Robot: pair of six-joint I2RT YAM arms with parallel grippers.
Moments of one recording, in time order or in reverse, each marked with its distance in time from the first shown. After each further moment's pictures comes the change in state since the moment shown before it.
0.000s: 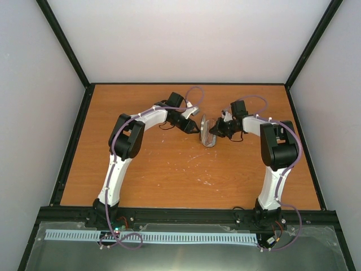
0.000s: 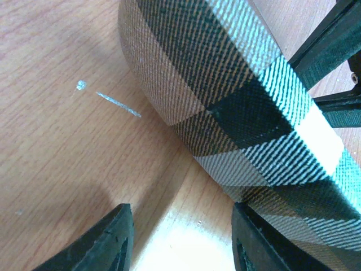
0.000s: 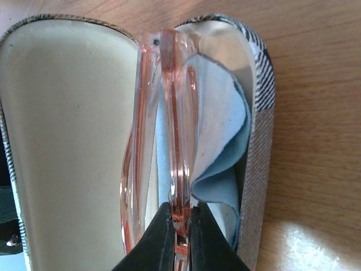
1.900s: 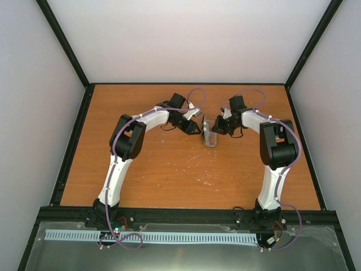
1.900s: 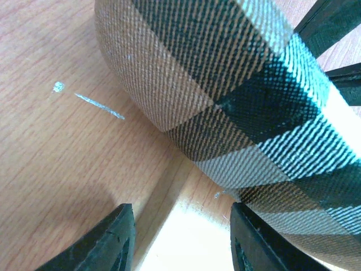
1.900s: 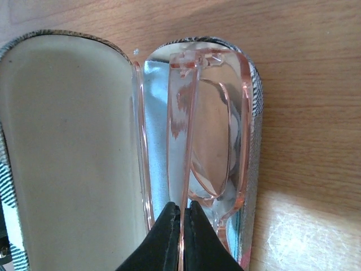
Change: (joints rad) left arm -0.020 0.000 0.000 0.000 -0.016 0.000; right arm 0.010 0.023 0.131 -0.198 0.089 -0.132
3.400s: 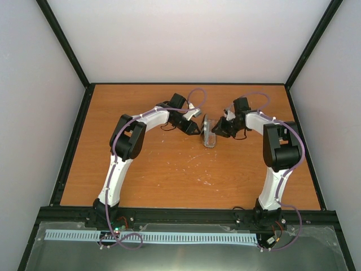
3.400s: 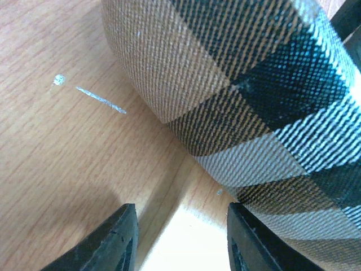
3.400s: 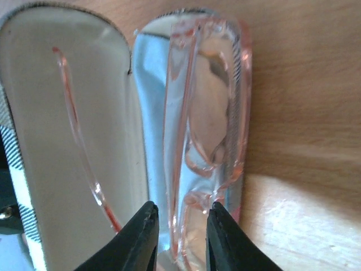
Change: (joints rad) left arm -0.002 0.000 0.000 -0.010 -0.012 0.000; right arm -0.035 -0.042 -0.043 -0.008 -0.043 0.026
